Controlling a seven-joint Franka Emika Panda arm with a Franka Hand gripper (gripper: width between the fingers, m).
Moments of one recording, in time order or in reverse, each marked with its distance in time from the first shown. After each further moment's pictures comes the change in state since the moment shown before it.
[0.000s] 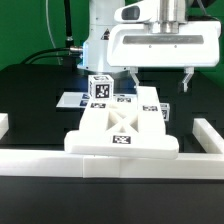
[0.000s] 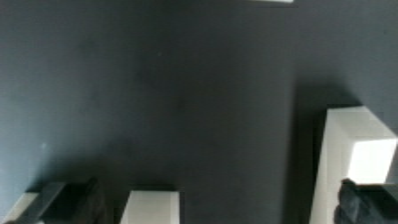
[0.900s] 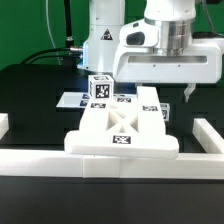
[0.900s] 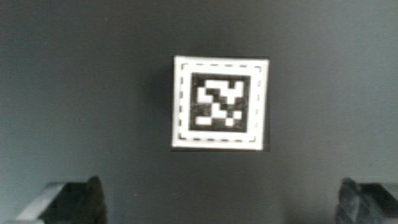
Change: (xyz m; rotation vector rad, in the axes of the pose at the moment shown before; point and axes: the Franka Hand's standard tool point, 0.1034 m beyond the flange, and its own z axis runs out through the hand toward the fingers) arm -0.041 -0.009 0.027 0.001 -0.355 0.034
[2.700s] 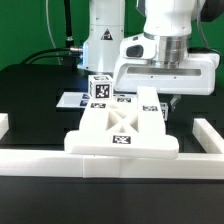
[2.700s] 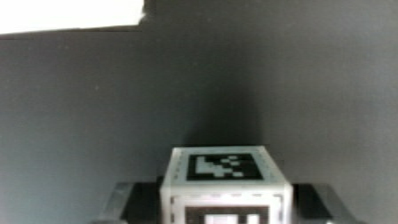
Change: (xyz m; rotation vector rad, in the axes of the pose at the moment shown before) arm -0.019 0.002 0.020 -0.023 0.020 -0.012
